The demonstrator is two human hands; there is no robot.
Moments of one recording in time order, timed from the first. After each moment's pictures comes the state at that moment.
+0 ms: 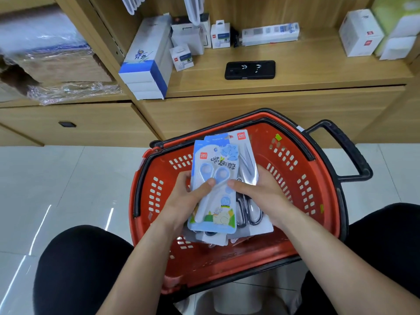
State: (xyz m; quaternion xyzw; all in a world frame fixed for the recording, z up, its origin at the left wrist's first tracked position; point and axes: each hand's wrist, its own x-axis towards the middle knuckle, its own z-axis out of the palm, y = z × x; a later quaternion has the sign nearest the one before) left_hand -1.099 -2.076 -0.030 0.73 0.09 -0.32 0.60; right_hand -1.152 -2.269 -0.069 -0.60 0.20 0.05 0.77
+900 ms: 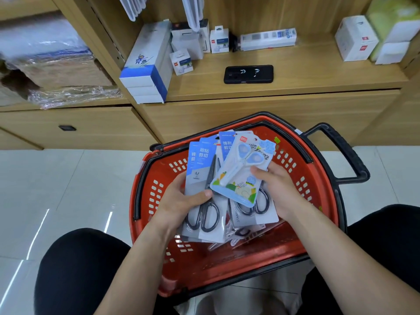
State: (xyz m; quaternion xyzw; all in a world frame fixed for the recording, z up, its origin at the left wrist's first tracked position) left_hand -1.090 -2.063 -0.040 0.69 0.05 -0.29 0.66; right_hand -1.141 -2.292 -0.071 -0.53 0.28 0.00 0.80
